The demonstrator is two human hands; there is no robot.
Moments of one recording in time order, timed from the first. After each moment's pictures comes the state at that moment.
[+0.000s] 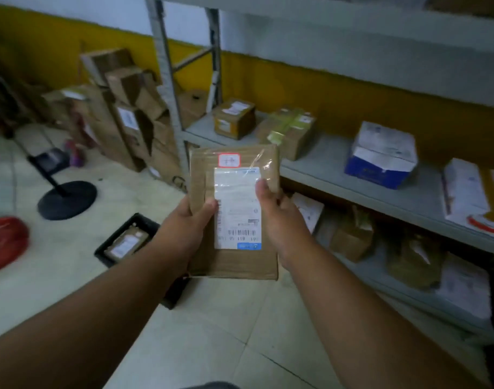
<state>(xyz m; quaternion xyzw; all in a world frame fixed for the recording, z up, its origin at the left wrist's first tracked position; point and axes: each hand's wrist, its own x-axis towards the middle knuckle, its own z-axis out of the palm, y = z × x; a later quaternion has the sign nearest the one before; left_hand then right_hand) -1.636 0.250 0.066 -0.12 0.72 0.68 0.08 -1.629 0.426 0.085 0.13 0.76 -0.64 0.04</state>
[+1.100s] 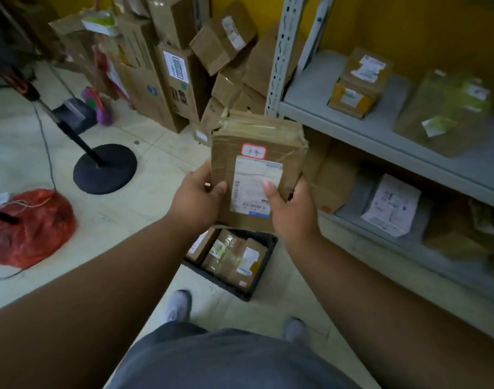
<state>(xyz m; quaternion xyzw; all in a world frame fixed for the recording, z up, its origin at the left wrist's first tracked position) -1.950 -0.114 -0.022 -0.07 0.83 0.54 0.10 -1.924 0.057 -0.042 0.18 0.80 -0.58 -0.04</state>
